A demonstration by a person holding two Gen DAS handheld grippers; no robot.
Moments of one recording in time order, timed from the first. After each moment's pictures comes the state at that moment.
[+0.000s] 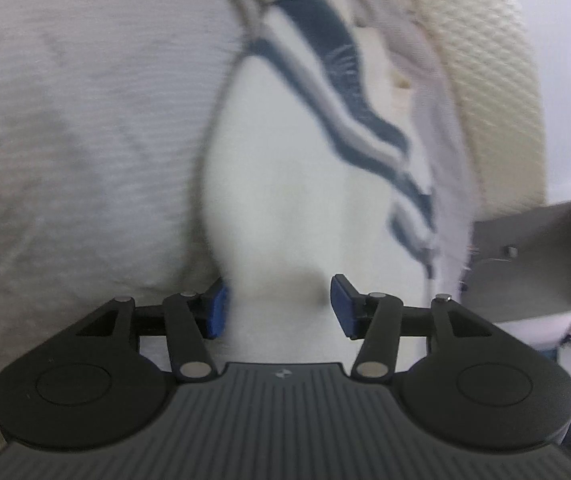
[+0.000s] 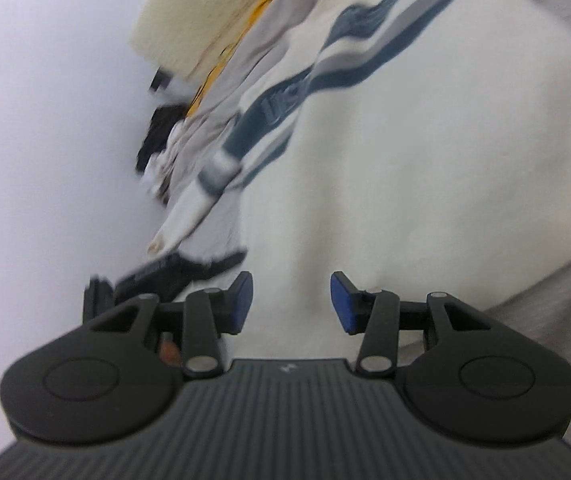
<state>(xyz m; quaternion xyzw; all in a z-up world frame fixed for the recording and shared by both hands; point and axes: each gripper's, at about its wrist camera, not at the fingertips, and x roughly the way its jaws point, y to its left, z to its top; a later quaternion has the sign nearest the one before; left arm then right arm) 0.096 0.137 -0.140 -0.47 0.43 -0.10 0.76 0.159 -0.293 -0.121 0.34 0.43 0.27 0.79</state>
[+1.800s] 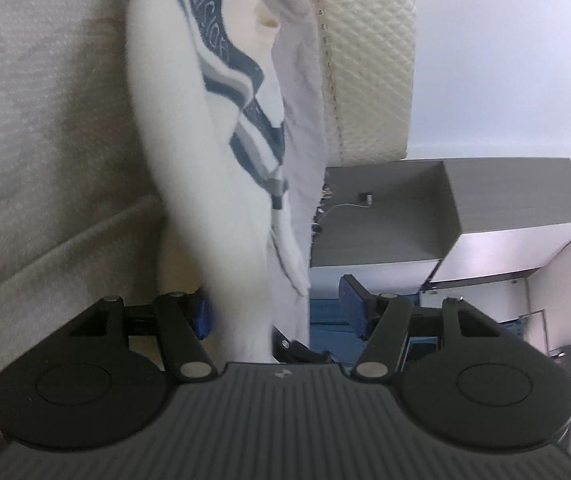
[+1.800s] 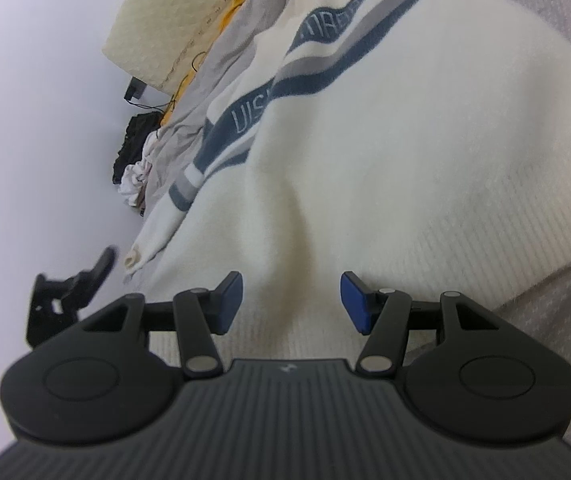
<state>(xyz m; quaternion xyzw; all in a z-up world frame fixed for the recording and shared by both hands) 0.068 0.119 -0.123 -0.56 0.39 -0.30 0.67 0.163 -0.310 -0.128 0.36 0.42 0.22 0.80</state>
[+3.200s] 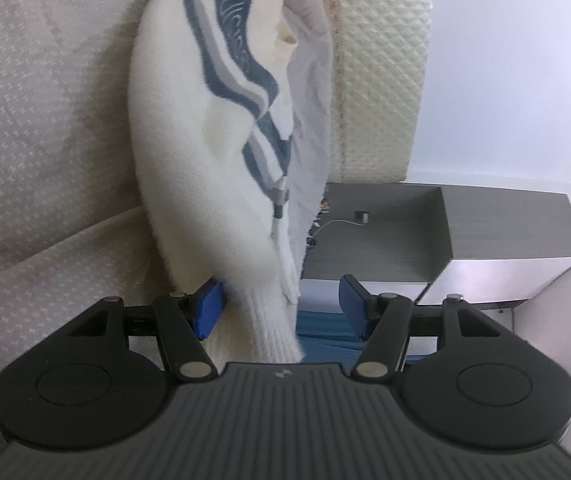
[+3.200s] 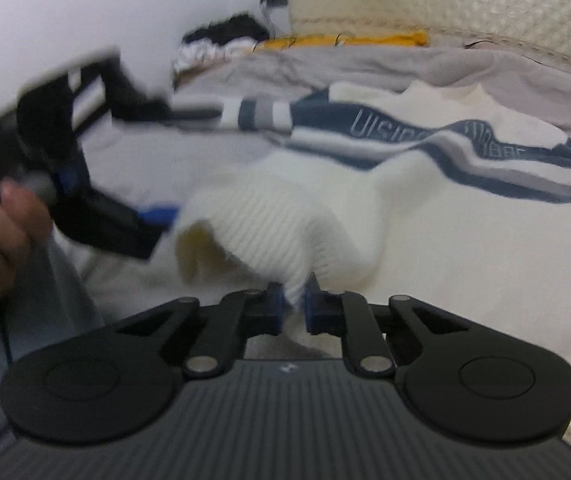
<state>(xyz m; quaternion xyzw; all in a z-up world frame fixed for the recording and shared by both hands) 0.049 0.136 -0.130 -0.60 0.39 -0.28 0.65 0.134 -0.209 -0.076 -0.03 0.31 0.32 0.89</state>
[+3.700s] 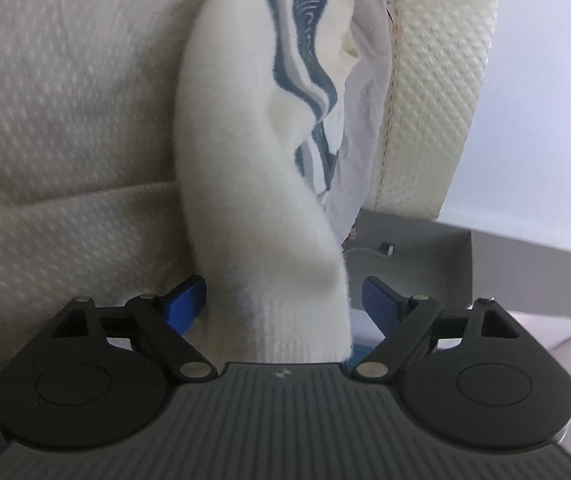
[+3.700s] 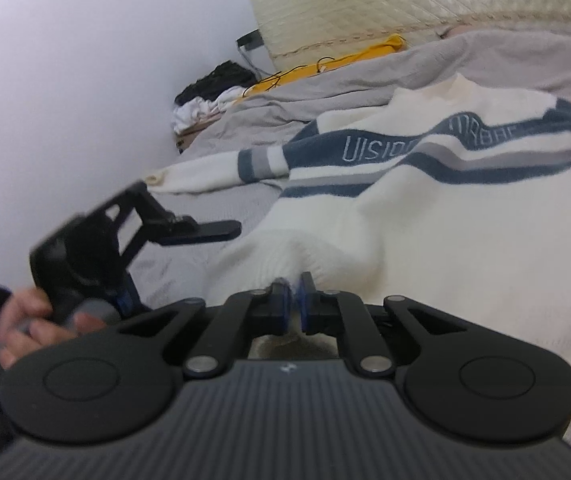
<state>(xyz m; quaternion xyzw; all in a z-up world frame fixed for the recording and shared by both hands) 0.050 0.104 -0.165 -0.65 0.41 -0.20 0.61 0.148 -0.243 -0.067 0.11 0.31 0.33 0.88</state>
